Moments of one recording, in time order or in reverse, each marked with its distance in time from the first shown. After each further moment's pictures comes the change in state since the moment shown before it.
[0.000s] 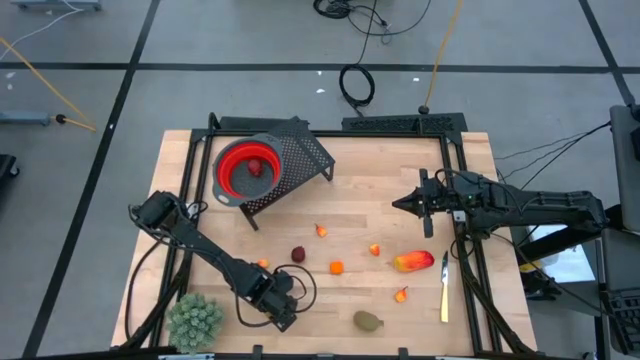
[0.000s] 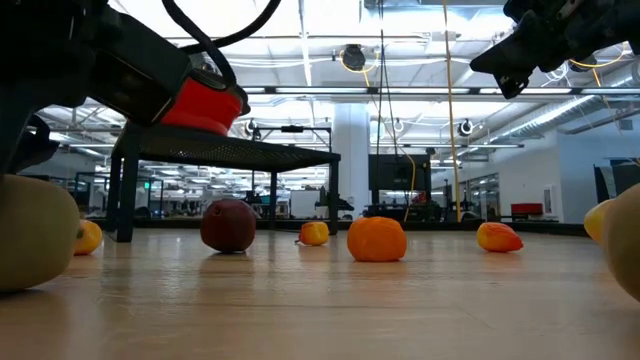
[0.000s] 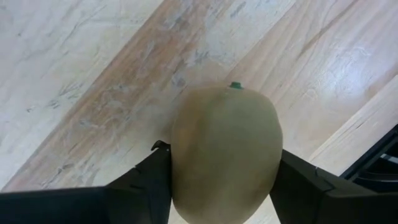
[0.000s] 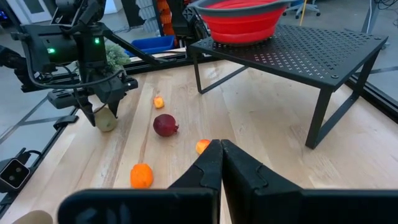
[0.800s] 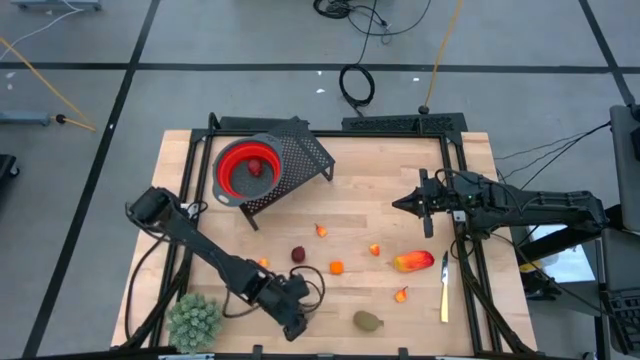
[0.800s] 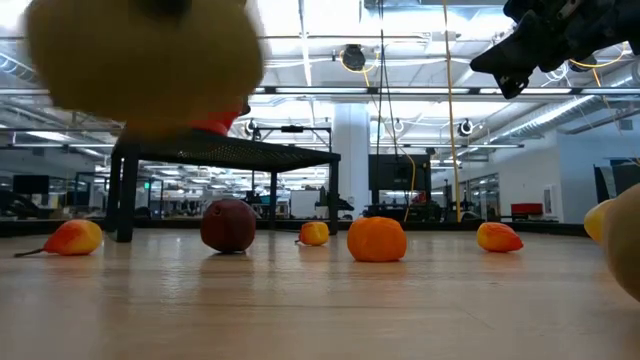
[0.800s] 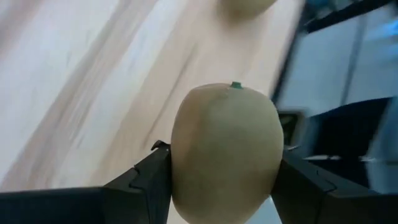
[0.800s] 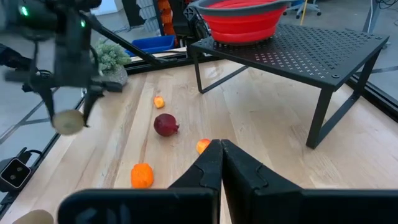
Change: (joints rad) left arm -0.003 -0.074 0.020 0.350 -0.199 0.283; right arm 0.000 0.000 0.000 0.000 -0.003 0.000
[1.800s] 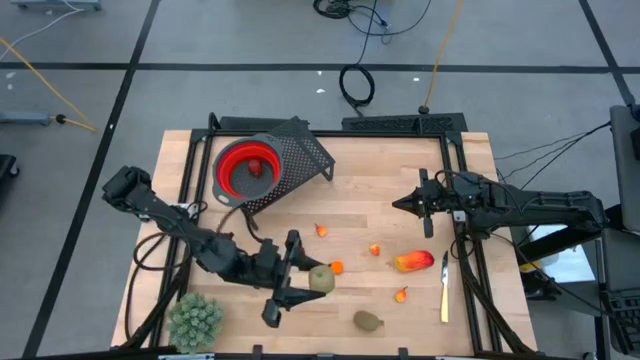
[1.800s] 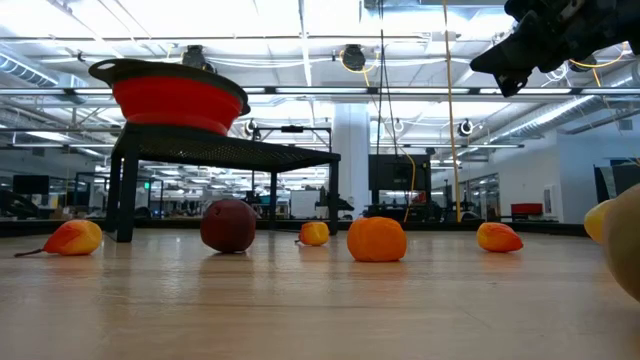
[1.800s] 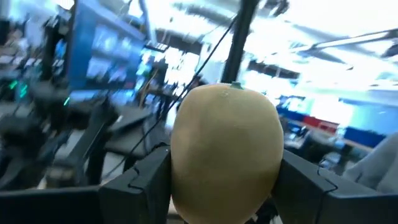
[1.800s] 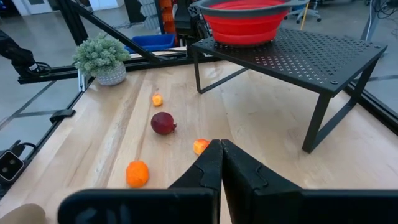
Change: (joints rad) left arm 0.030 -0.273 0.001 0.865 -0.288 0.960; right arm 0.000 0.000 0.000 0.000 0.002 -0.048
